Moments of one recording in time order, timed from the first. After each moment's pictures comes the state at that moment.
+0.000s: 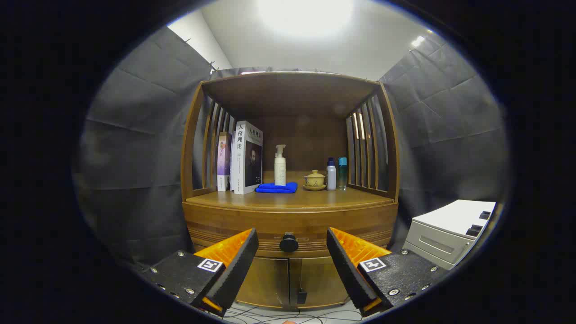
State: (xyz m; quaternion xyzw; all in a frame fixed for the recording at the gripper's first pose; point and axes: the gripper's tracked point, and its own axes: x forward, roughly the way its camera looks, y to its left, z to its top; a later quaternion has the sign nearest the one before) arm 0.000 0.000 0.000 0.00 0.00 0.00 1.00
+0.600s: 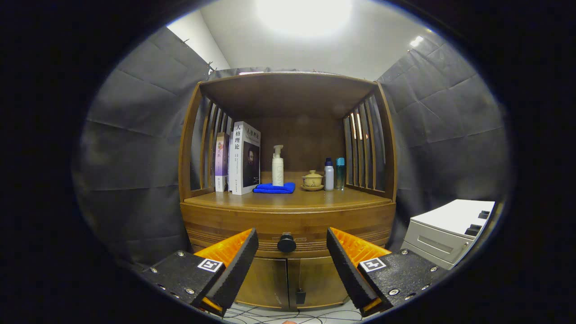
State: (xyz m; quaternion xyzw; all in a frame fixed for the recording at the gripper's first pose) arm 0.000 -0.003 0.002 0.00 0.00 -0.01 1.00
